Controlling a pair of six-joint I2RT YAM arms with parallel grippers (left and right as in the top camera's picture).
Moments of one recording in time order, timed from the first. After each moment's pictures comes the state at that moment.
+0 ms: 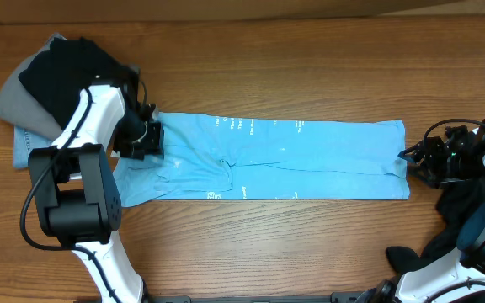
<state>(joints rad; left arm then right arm) 0.05 2.06 1.53 -1.15 0.11 0.01 -0.58 1.86 1.14 -0.82 -0.57 0.15</state>
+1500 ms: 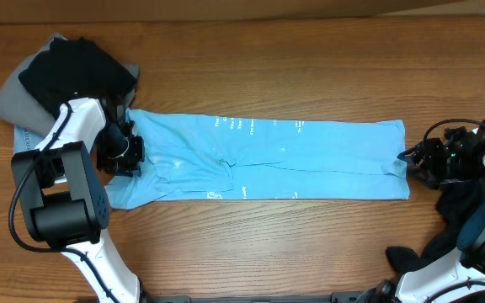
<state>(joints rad) 0.17 2.06 1.41 -1.14 0.08 0.00 -0.58 1.86 1.14 -0.84 -0.57 0.15</state>
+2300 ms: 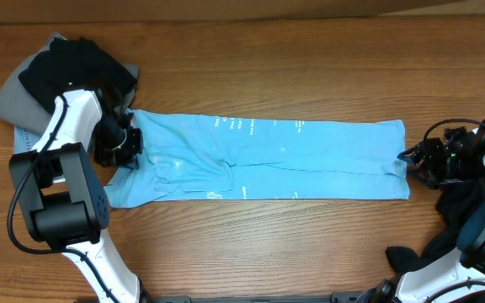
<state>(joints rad) 0.17 2.06 1.50 -1.21 0.13 0.03 -0.58 1.86 1.14 -0.84 -0.57 0.15</state>
